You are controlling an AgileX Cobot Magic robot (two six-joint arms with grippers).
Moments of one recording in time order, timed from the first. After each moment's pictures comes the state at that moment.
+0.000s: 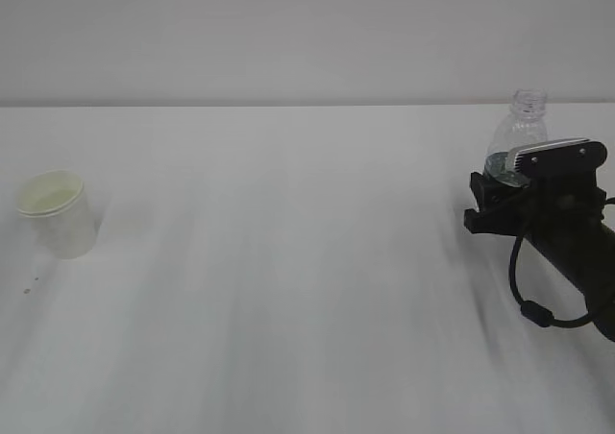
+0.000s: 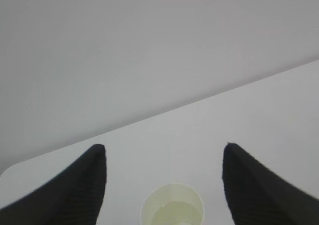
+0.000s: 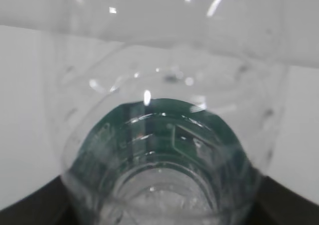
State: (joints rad) left arm 0.20 1.14 -0.35 0.68 -0.72 -0.33; right arm 0.11 2.11 -0.66 0.02 -1.12 -0.13
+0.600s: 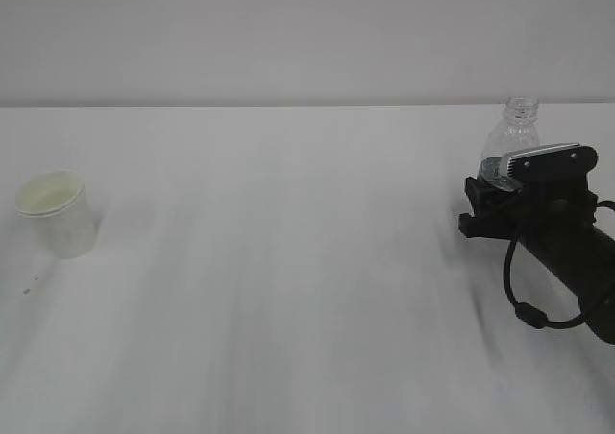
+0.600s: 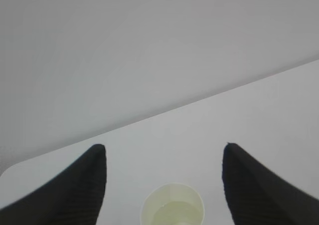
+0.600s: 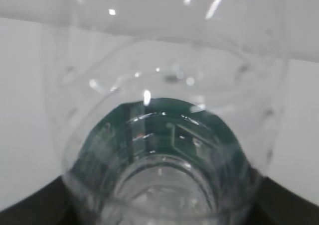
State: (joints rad) left arm 0.20 1.14 -0.35 0.68 -0.72 -0.33; right arm 0.11 2.14 -0.69 0.00 -1.12 -0.12
